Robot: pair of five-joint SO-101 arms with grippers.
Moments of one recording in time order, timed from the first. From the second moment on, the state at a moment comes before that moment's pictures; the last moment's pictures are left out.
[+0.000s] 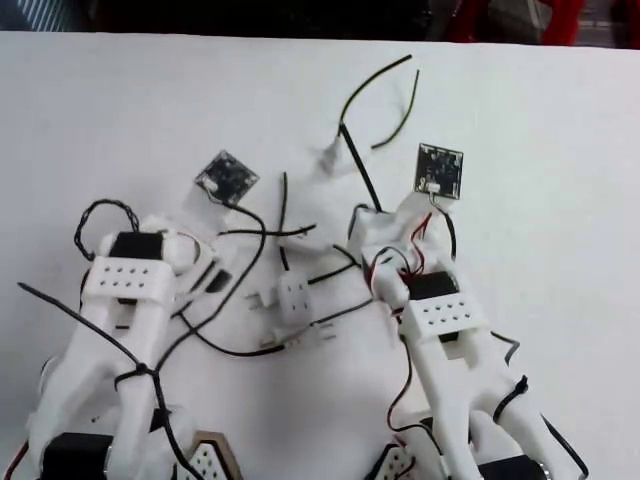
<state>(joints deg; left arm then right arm) -2.4 -26.4 48.2 56.4 -33.4 -14.8 -32.0 59.9 21.0 -20.4</state>
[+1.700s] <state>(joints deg) -1.1 8.5 25.0 59.3 -33.4 -14.8 -32.0 59.9 21.0 -20.4</state>
